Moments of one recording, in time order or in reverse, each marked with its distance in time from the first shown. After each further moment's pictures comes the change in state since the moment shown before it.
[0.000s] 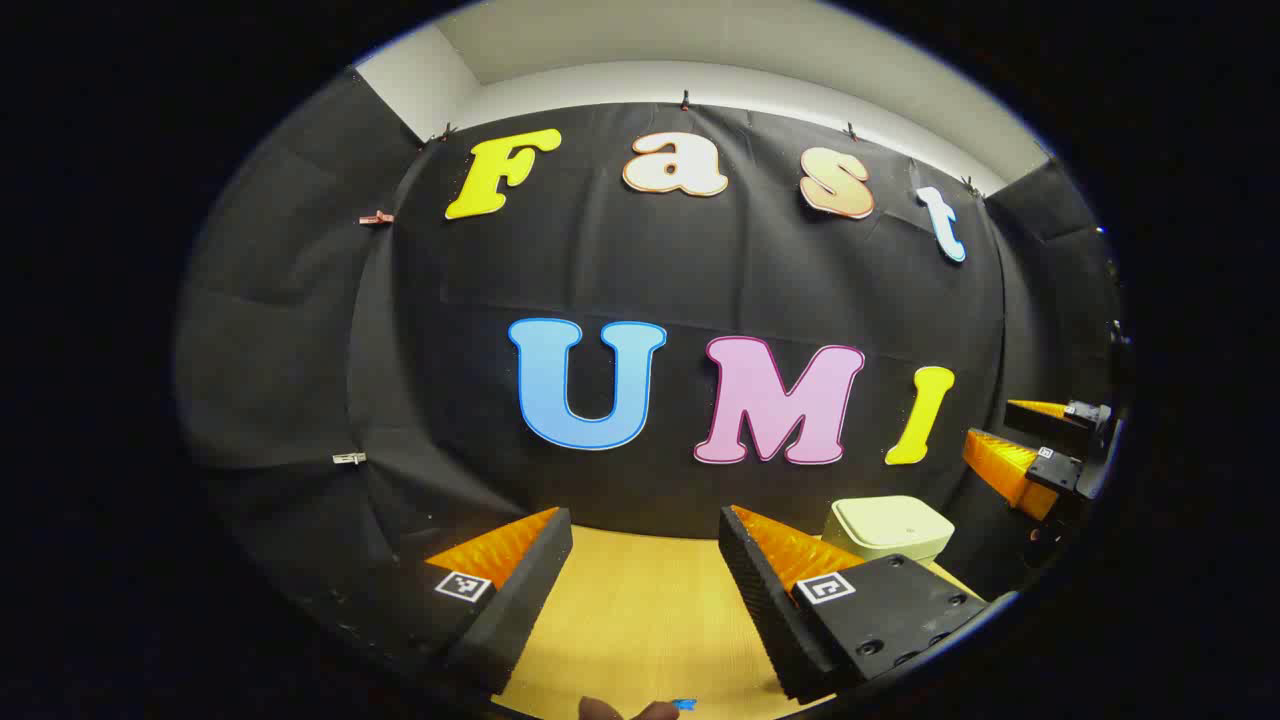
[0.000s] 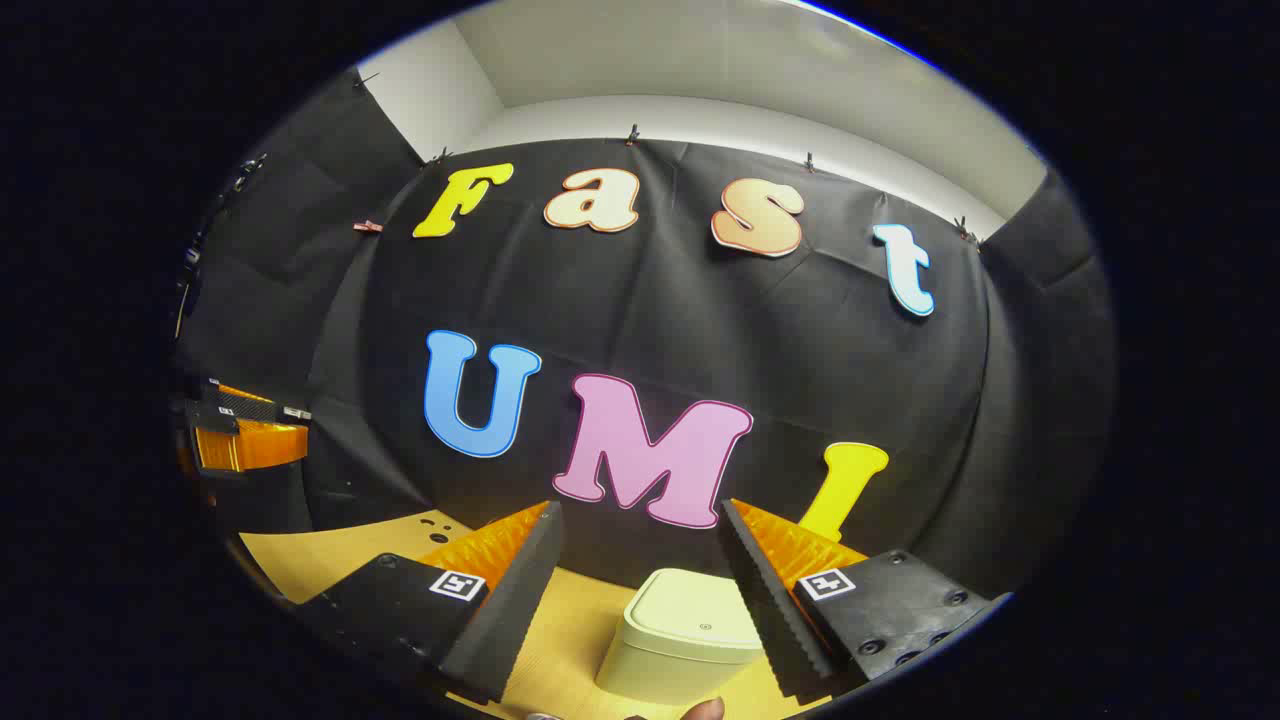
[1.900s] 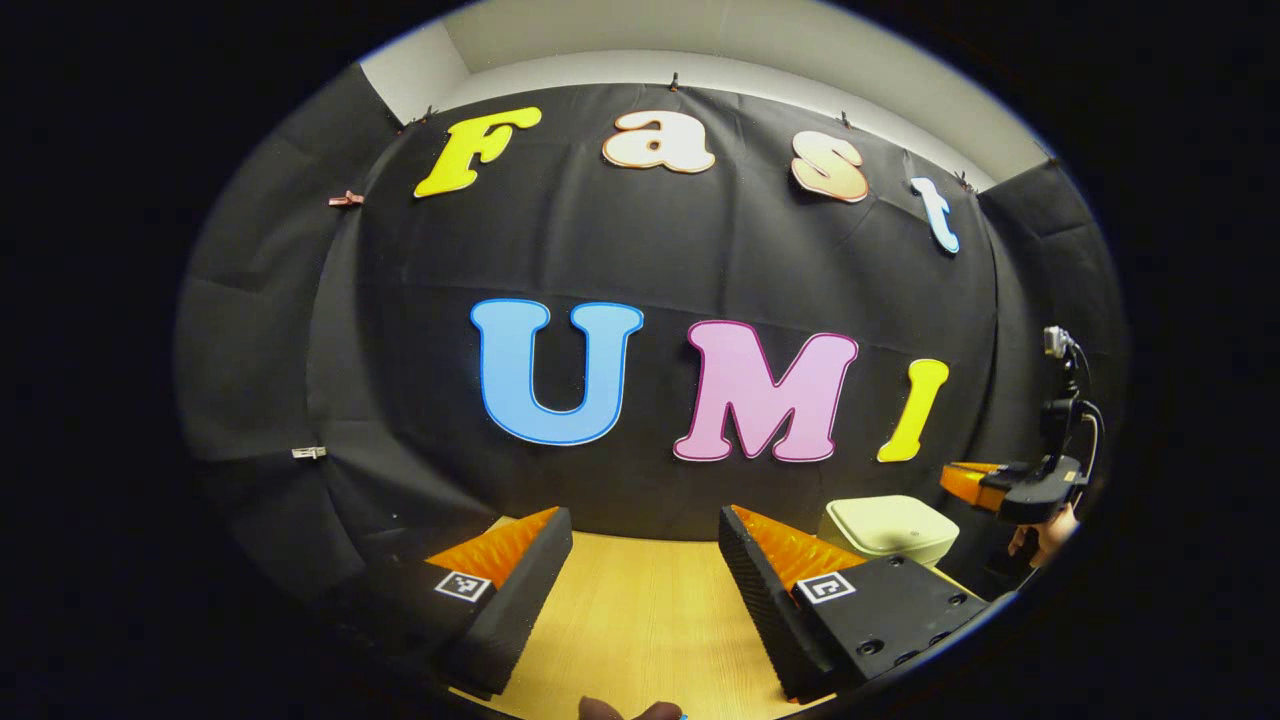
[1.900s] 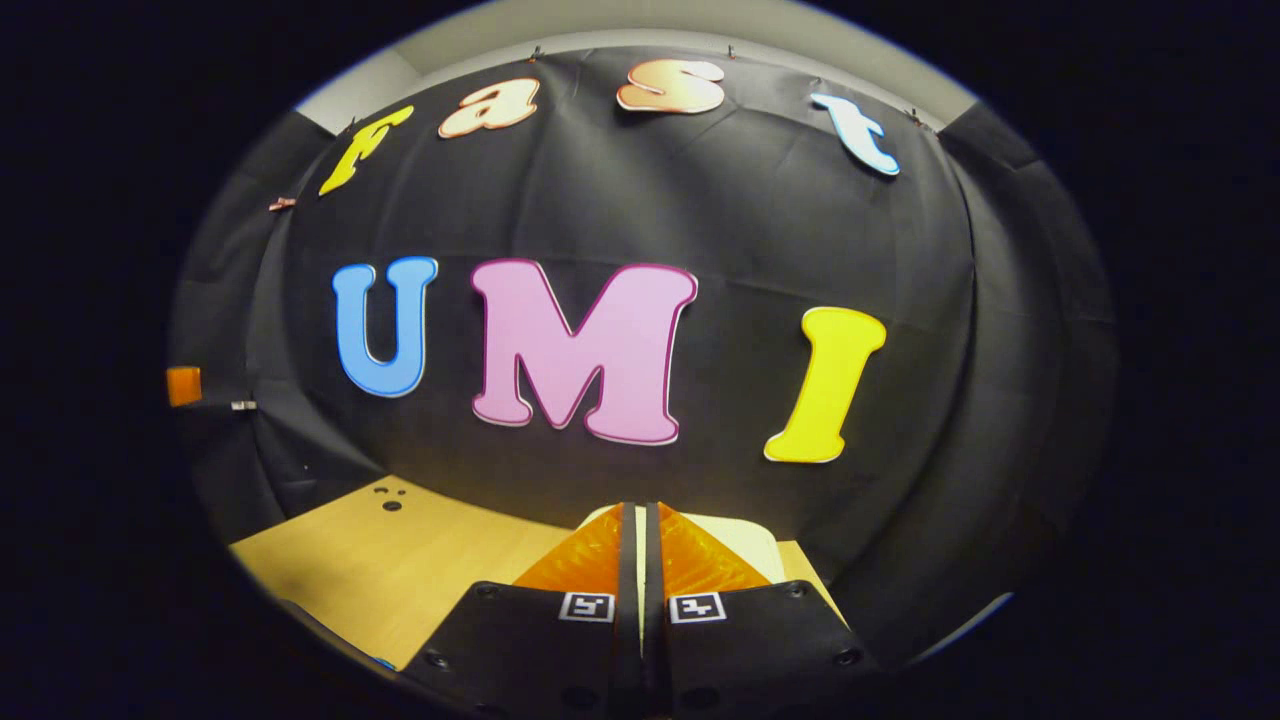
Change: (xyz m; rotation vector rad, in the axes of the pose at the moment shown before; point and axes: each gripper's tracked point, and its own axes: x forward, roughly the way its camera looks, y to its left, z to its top) left arm 0.065 -0.018 -0.017 -0.009 0.020 -0.073; right arm 0.095 -0.080 -0.169 0.134 0.260 -0.086
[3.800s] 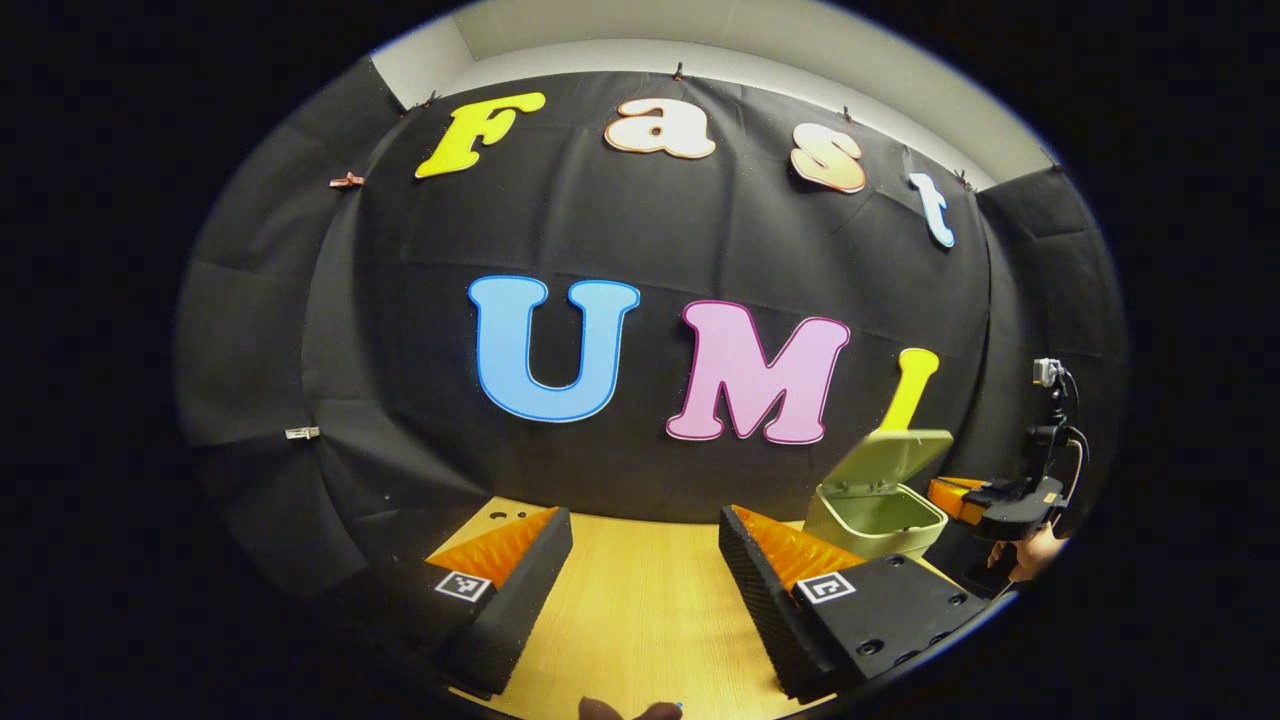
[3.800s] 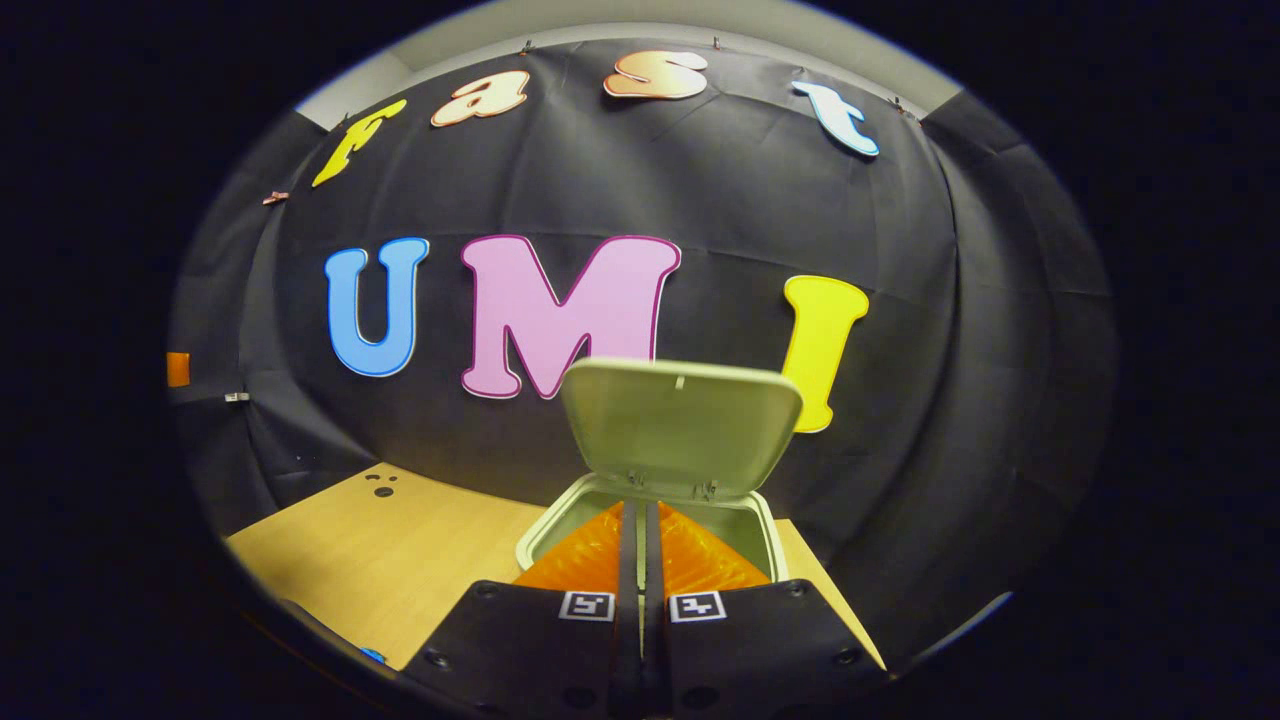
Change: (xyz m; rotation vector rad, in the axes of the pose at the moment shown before) left arm -0.023 -0.002 -0.019 -0.034 0.044 -0.031; right arm -0.024 -0.009 -0.019 0.029 -0.006 -0.028
